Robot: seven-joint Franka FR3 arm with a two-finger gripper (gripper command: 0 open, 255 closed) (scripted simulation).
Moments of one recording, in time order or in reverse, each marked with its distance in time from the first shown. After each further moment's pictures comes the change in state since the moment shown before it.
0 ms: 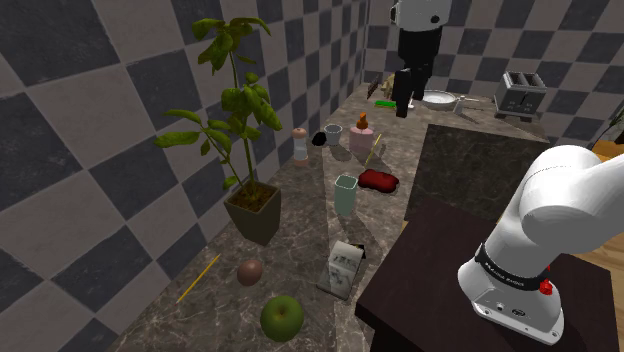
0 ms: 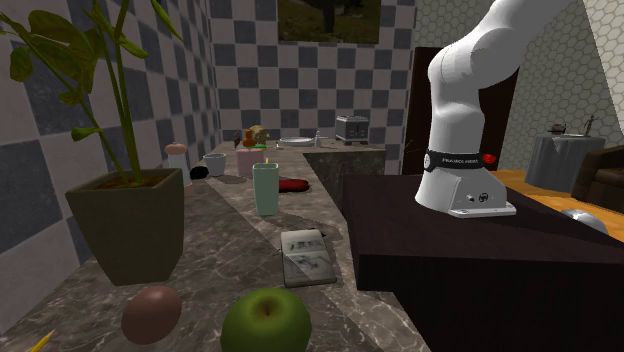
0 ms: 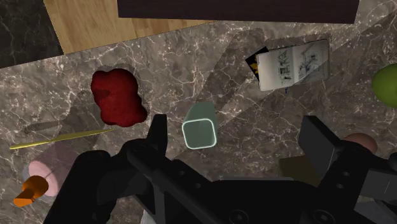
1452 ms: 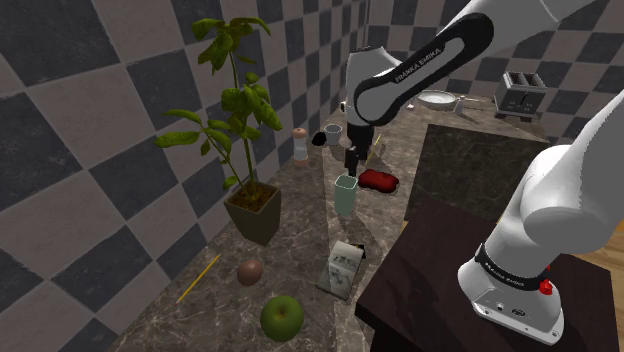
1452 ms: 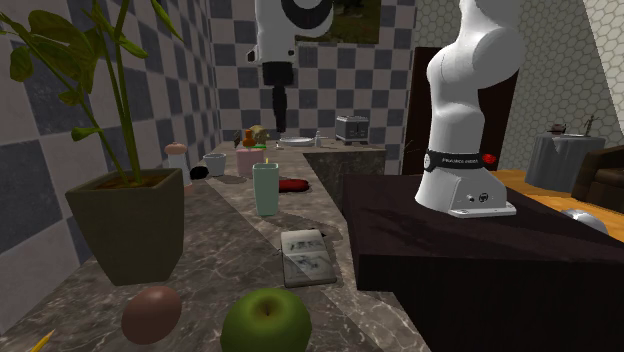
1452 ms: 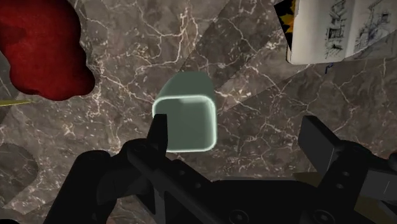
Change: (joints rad) arm 0.032 0.540 -0.099 -0.178 0.023 0.749 -0.174
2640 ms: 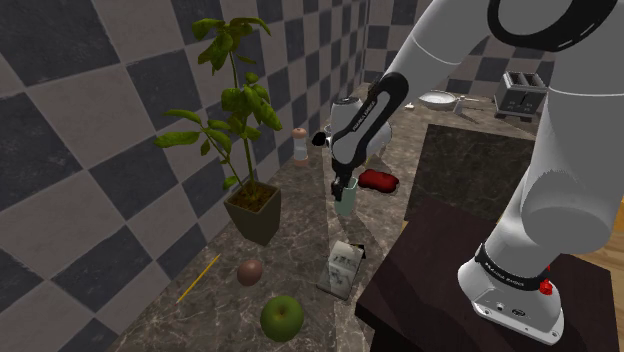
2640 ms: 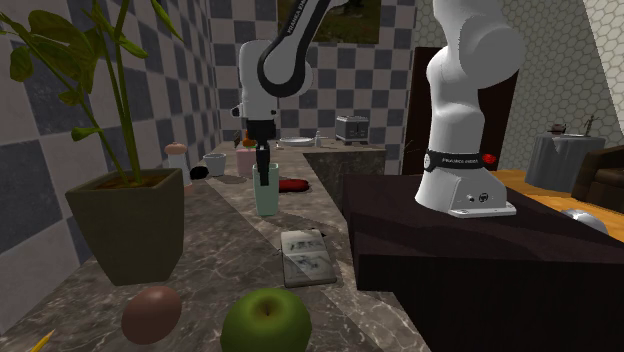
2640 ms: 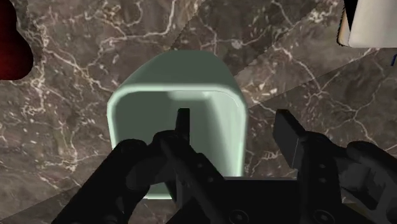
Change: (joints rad) arm 0.006 0.435 0.007 0.100 0.103 0.344 -0.129
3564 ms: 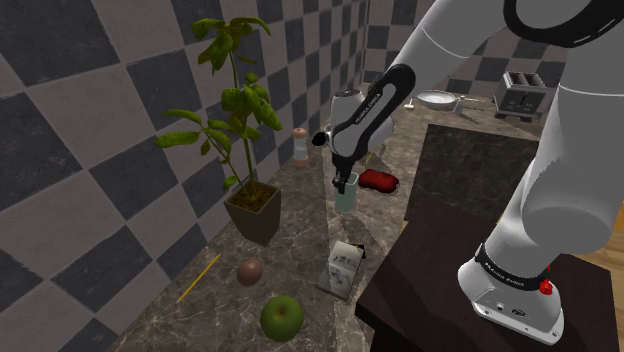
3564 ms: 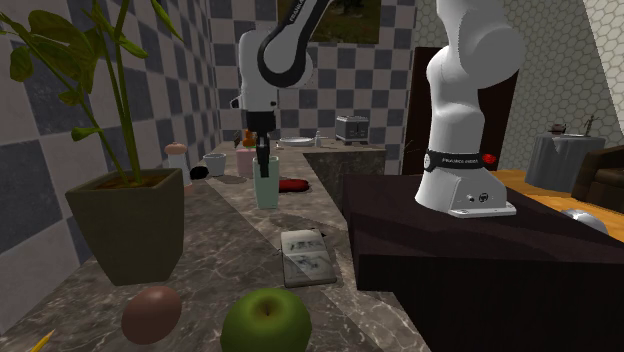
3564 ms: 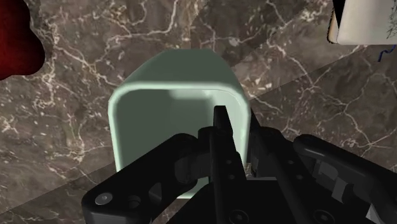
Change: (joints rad) arm 0.002 -0.054 -0.005 -0.003 -0.011 -0.051 0.007
